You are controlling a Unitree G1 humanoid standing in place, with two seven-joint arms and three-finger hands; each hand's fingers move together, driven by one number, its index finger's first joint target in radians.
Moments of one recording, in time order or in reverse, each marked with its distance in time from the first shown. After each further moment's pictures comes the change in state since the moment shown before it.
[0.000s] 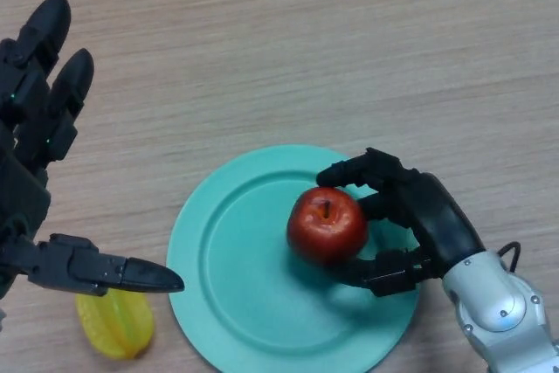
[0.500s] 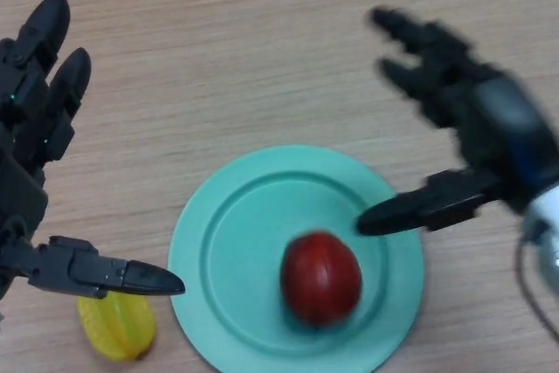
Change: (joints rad) left arm 0.007 -0.002 -0.004 -0.031 0.022 0.000 -0.004; right arm -0.099 -0.046 -0.306 -0.399 0.321 0.257 0.155
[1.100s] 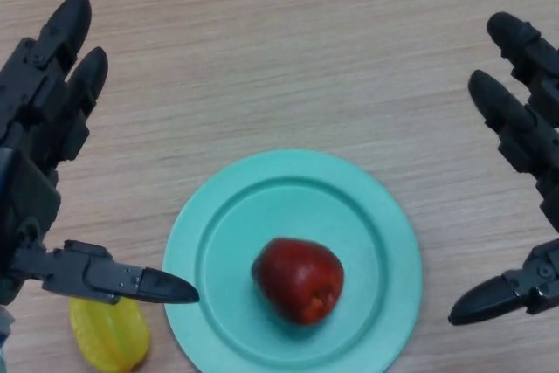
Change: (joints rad) left arm -0.008 -0.002 -0.037 -0.022 0.042 0.001 -0.011; right arm 0.262 -0.033 -0.182 -0.308 0.339 0.035 0.015
